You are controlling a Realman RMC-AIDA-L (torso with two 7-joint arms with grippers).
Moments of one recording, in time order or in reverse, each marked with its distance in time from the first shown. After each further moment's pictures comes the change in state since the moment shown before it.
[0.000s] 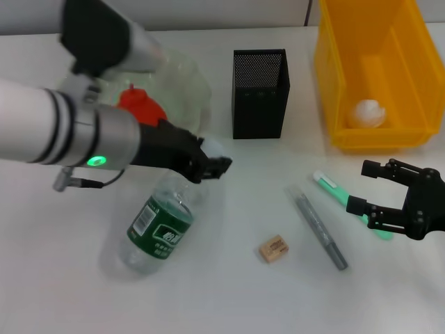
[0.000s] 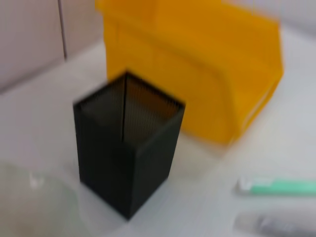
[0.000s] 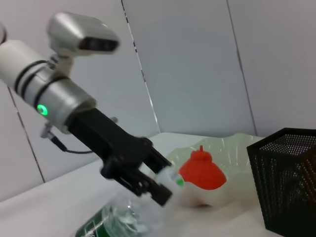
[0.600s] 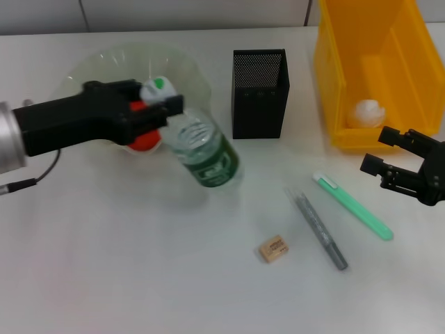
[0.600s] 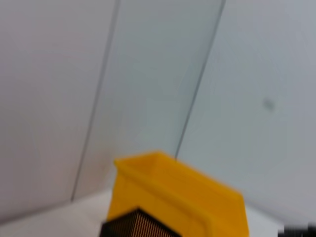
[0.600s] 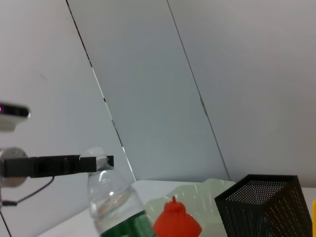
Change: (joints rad) left arm 0.178 0.001 -0.375 -0.280 -0.733 0.114 0.693; right arm 0.018 0.023 0.154 0.000 0.008 -0.024 0.068
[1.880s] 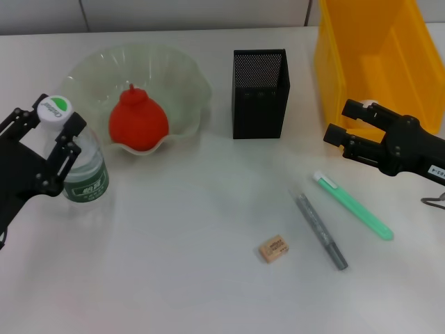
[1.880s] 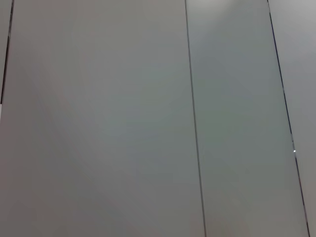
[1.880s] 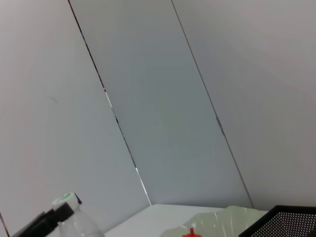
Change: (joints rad) left arm -0.098 -0.006 -0.552 -1.132 -0.312 0.456 1.390; right arm 0.111 0.014 0.014 0.116 0.024 0.050 -0.022
